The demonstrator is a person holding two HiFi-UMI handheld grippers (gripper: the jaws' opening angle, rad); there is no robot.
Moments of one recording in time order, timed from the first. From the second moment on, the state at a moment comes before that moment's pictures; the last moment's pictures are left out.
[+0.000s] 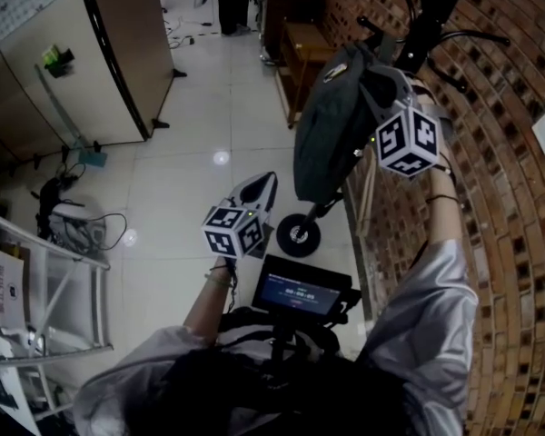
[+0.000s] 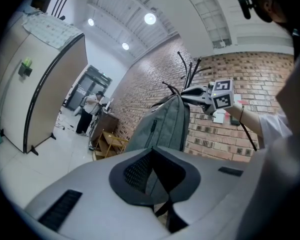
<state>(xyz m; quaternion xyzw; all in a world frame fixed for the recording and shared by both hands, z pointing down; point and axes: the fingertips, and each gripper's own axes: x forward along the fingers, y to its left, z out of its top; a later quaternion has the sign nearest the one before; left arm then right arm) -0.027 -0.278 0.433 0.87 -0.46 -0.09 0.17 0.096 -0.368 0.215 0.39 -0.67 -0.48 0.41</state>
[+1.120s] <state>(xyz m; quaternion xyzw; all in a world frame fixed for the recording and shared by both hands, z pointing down) -0.001 -0.285 0.427 0.85 -0.49 -0.11 0.16 0.104 -0.371 0.198 0.38 -0.71 -0.48 0.36</state>
